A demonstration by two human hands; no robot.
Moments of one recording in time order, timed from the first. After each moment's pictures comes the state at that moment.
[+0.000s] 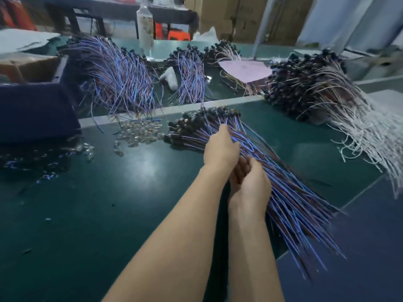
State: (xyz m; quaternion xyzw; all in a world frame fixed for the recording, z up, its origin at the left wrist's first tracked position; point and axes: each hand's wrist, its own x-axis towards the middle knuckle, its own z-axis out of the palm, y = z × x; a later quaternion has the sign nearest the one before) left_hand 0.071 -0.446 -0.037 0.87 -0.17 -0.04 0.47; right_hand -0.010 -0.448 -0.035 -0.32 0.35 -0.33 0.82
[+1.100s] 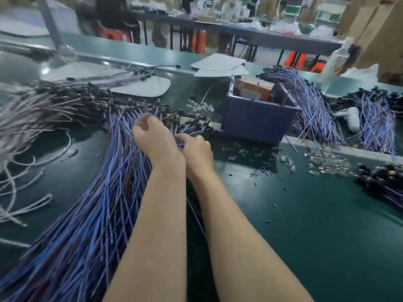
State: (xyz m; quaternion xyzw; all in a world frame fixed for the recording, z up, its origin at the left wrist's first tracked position) left_hand 0.039 0.007 0.009 0.36 0.34 0.40 0.77; right_hand 0.069 -0.040 -0.034 -0.94 -0.18 0.01 0.28
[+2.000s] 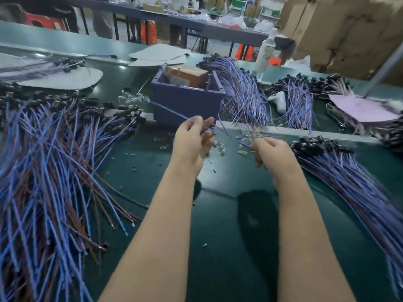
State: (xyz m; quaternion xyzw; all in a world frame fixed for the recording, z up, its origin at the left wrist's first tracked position) left_hand 0.068 -0.151 -0.007 0.37 0.12 0.03 0.92; right_hand 0.051 -0.303 0.005 -0.87 0.09 -0.07 0.48
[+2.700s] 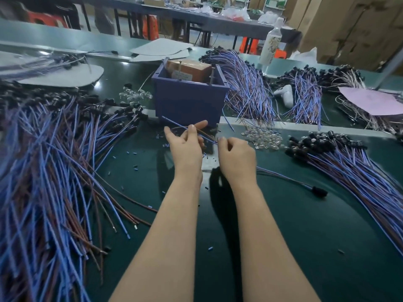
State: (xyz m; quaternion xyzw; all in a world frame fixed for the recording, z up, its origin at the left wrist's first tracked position) left_hand 0.077 -0.156 -0.045 0.48 0.13 0.19 0.85; right_hand 0.071 -0.241 -0.043 -0.92 0.04 -0.17 0.35
